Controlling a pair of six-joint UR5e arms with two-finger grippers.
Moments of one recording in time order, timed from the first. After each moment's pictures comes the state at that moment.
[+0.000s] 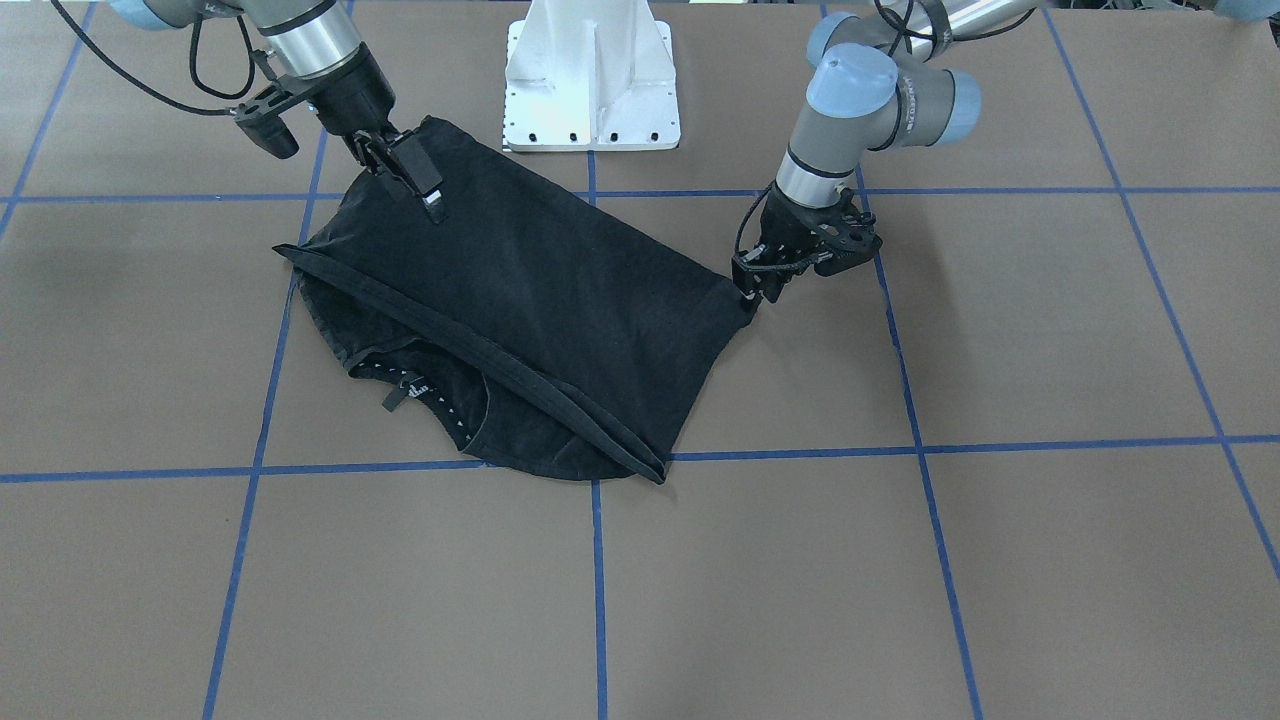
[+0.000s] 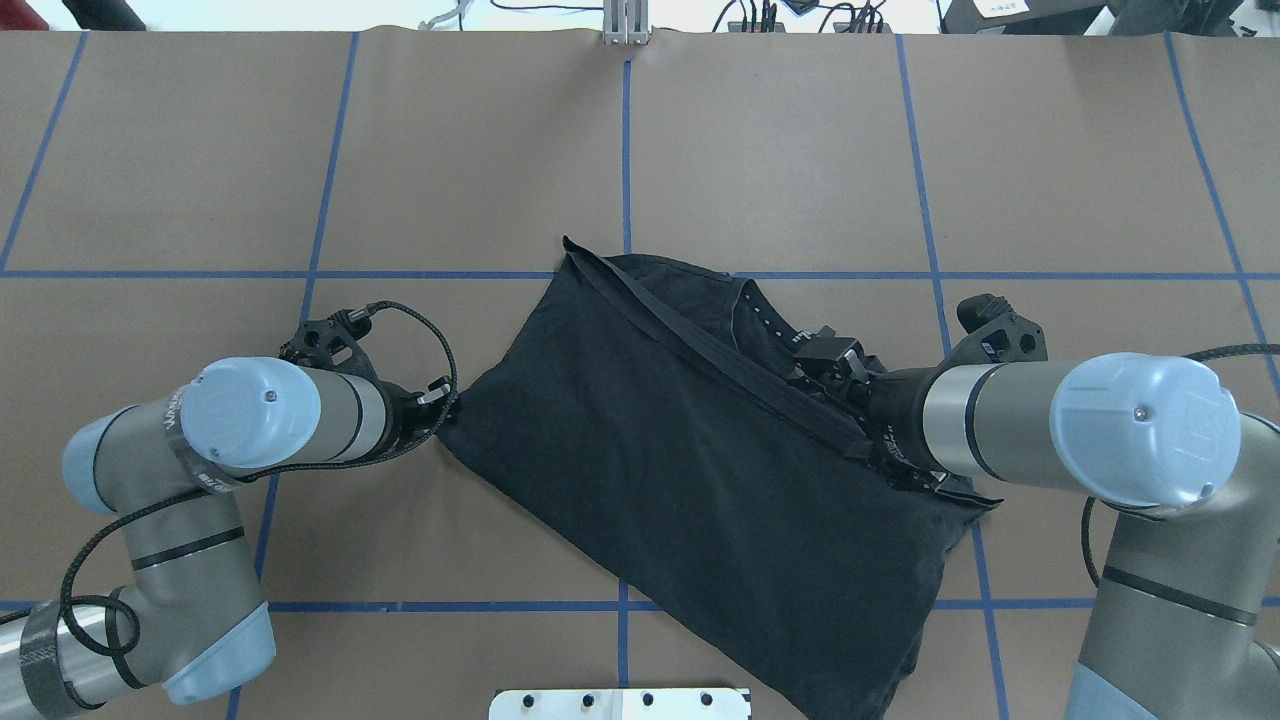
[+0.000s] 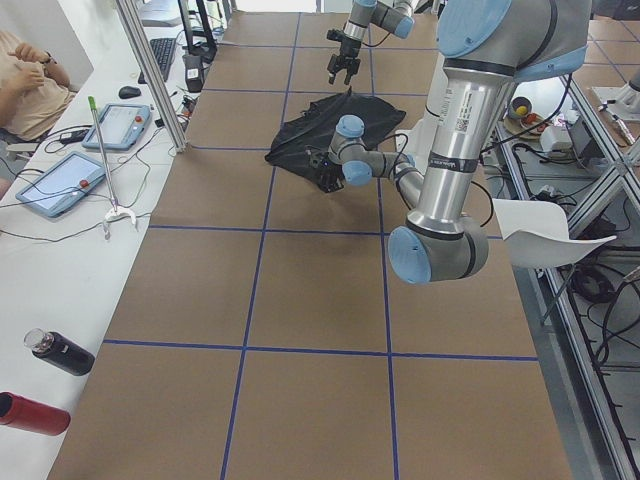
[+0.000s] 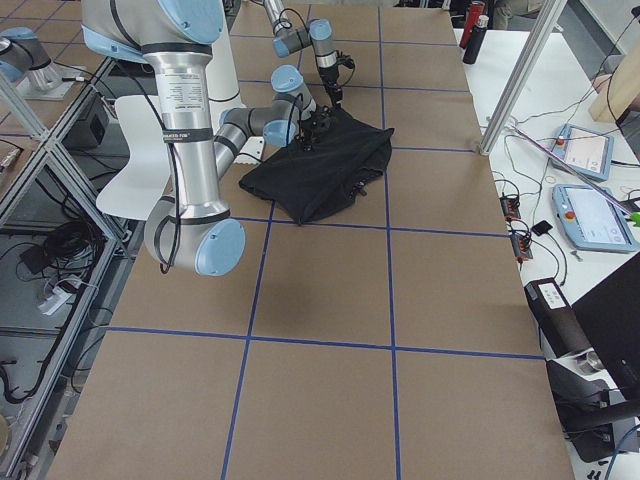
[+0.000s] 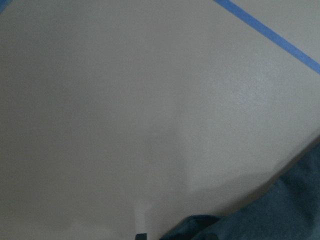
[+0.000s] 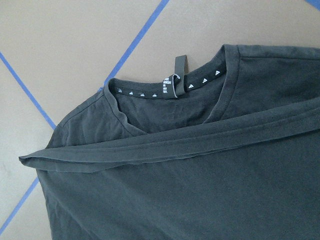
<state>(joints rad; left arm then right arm) -0.45 -1.87 -1.80 -2.02 -1.68 -1.80 0.45 -1.41 2.18 -1.23 1.67 2.13</state>
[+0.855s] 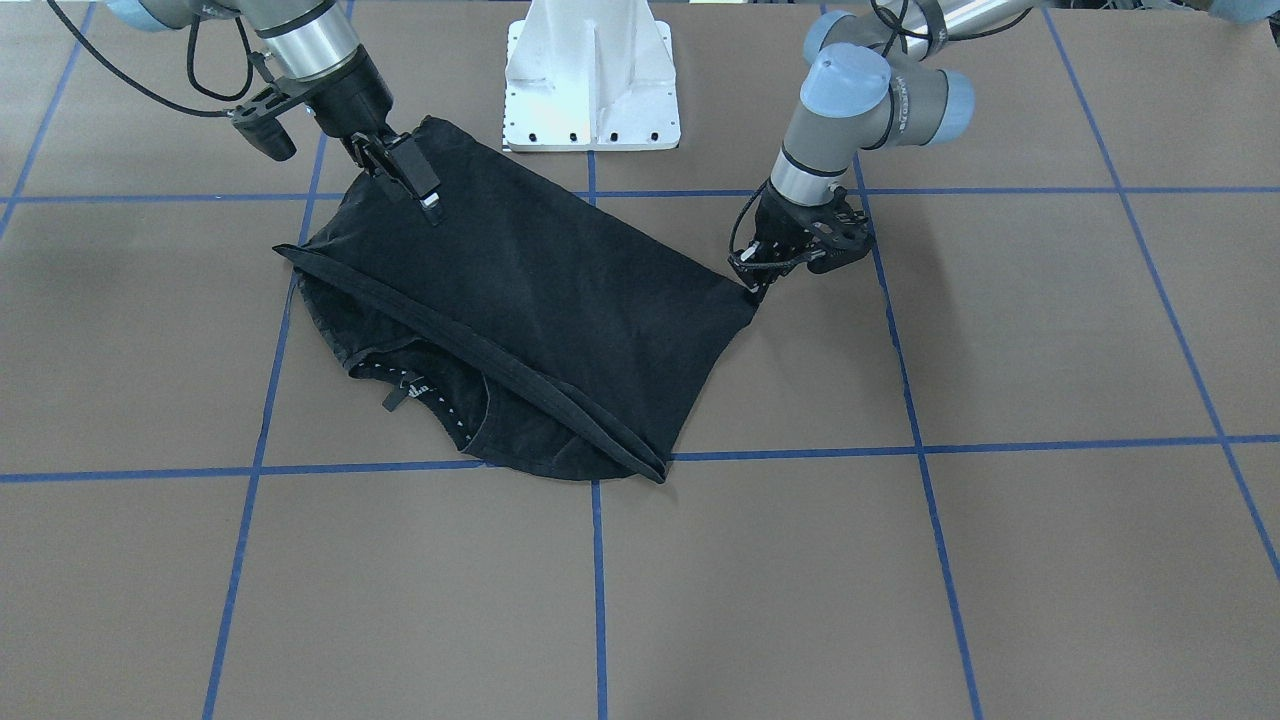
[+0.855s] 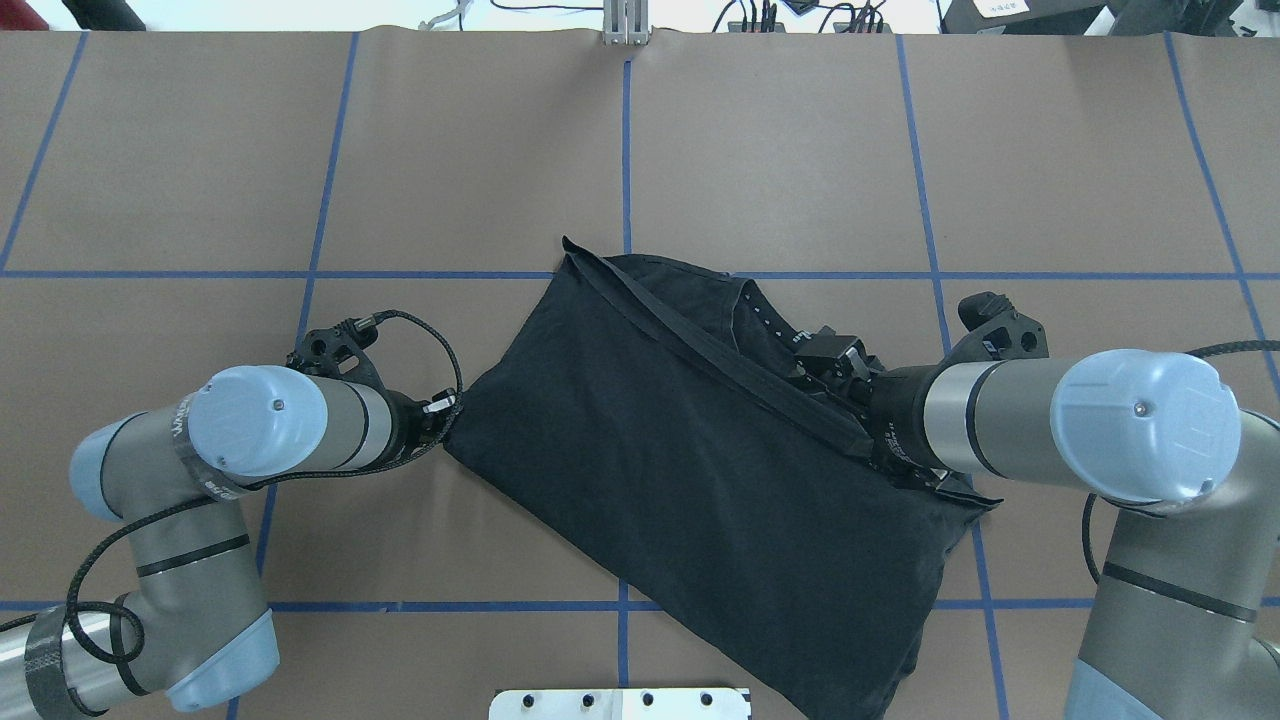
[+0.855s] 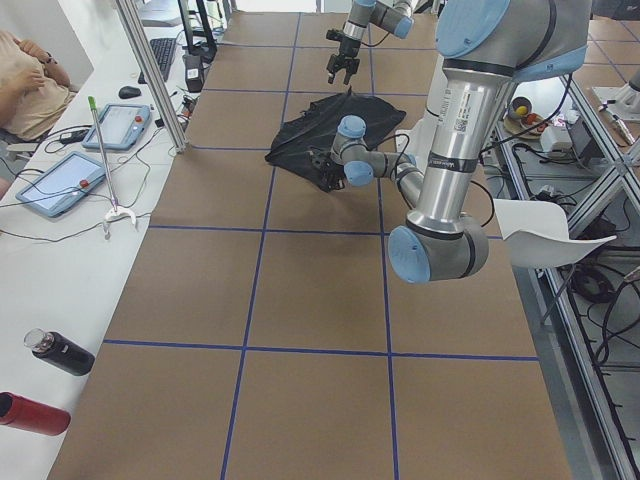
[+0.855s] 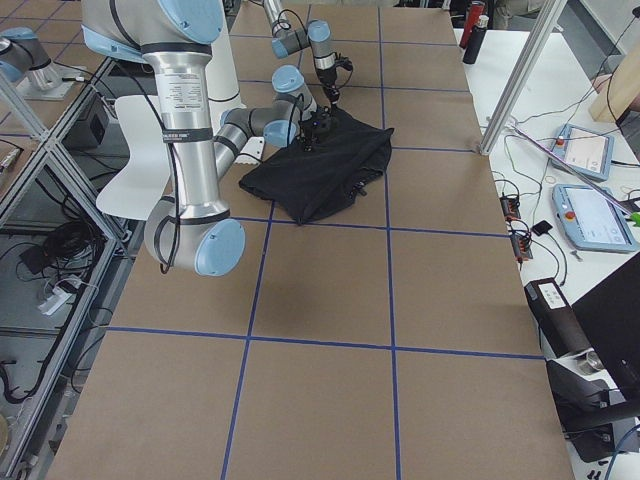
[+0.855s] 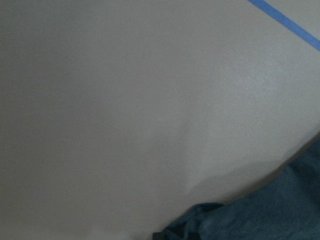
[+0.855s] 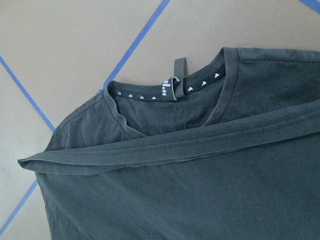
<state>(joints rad) -0.44 -1.87 -1.80 -2.02 -1.69 -1.80 0.45 -1.41 2.18 -1.23 1.67 2.13</state>
